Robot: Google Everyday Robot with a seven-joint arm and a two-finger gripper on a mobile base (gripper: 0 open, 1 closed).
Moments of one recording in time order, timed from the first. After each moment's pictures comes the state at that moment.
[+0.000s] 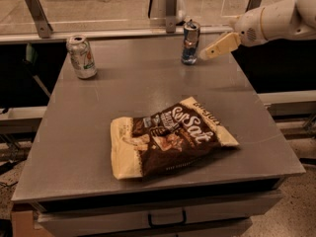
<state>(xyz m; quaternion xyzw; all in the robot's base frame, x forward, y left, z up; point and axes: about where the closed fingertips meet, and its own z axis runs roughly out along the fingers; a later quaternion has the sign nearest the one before) 0.726 -0.183 0.932 -0.43 0.75 0.16 0.47</state>
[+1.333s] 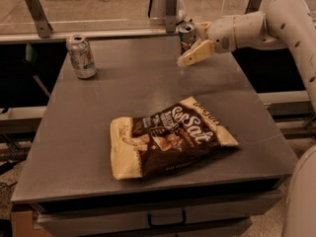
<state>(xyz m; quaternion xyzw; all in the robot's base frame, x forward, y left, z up) 0.716 -0.089 0.920 -0.51 0.64 0.31 0.48</state>
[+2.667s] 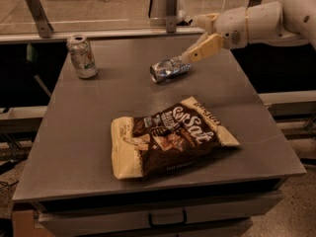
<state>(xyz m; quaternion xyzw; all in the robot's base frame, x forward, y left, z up) 0.666 -0.085 0.962 -0.51 0.63 0.31 0.50</state>
